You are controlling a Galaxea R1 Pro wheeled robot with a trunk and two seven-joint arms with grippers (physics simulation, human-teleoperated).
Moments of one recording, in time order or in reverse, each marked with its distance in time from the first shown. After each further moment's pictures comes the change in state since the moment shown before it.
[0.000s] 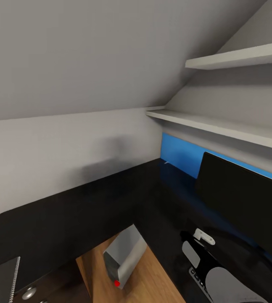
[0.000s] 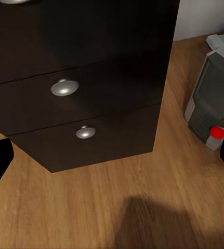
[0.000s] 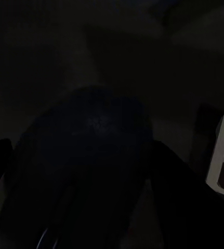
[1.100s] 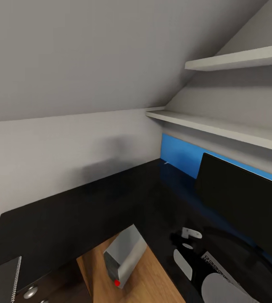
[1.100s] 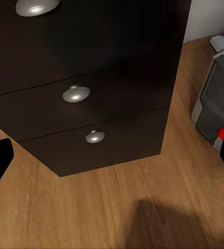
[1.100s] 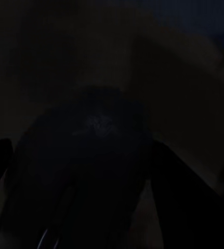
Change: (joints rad) left arm 0.000 0.028 -0.003 0.001 -0.005 0.000 -0.007; right arm 0.033 0.011 0.291 -0.029 0.037 0.006 0.008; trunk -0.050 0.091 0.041
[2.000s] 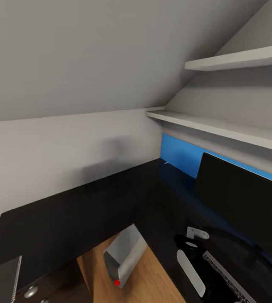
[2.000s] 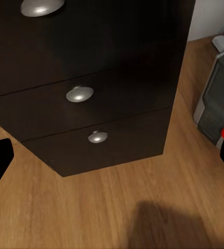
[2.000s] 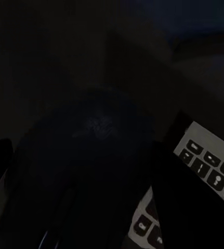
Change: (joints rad) left arm 0.000 0.005 0.002 0.001 0.000 0.000 0.001; right arm 0.223 -0.064 0.013 -0.614 -0.037 0.396 -0.287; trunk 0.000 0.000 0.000
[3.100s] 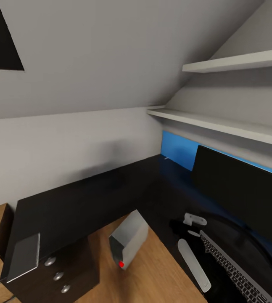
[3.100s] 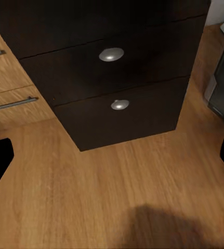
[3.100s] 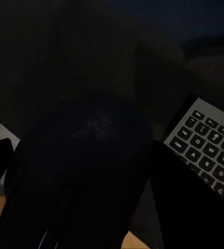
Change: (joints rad) left arm 0.000 0.001 0.000 0.000 0.000 0.000 0.000; right arm 0.017 -0.001 -0.006 -0.274 -0.040 0.104 -0.003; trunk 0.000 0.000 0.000
